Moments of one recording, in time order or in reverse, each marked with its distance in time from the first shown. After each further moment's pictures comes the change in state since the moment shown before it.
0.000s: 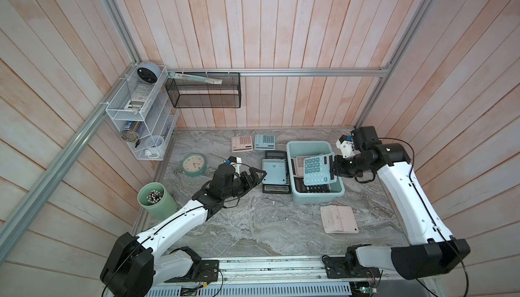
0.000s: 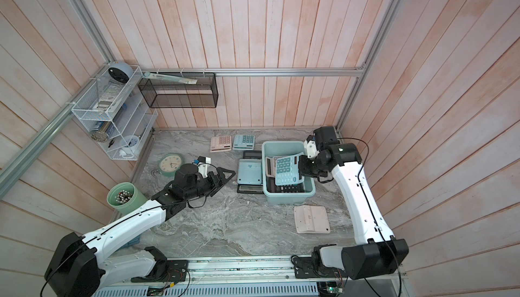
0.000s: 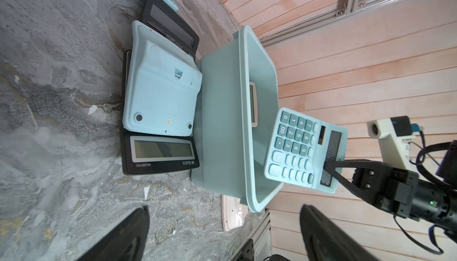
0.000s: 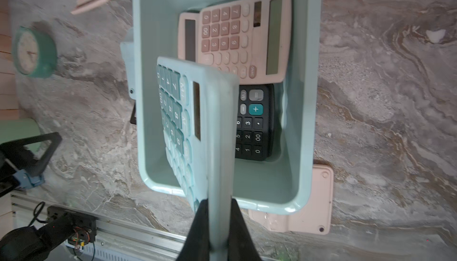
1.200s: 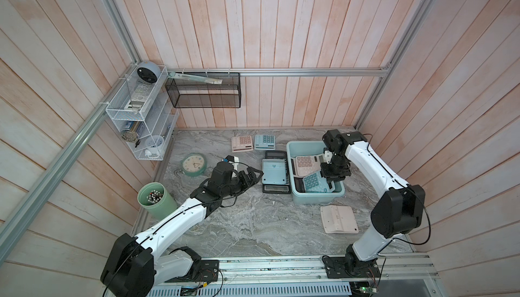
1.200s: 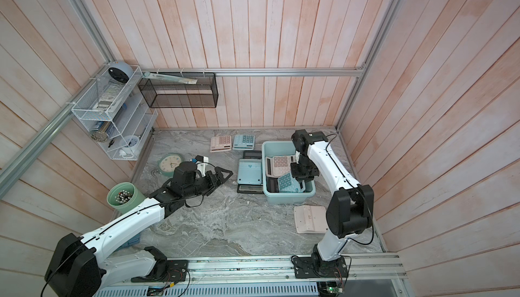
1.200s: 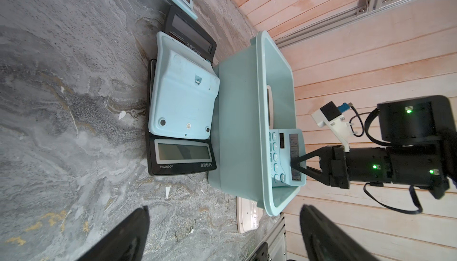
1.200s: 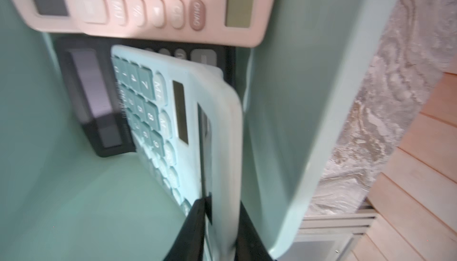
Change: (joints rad) left arm 0.037 0.002 0.027 -0.082 -0.003 0.057; right arm 0.082 0.331 0.046 -0.135 0.274 -0.026
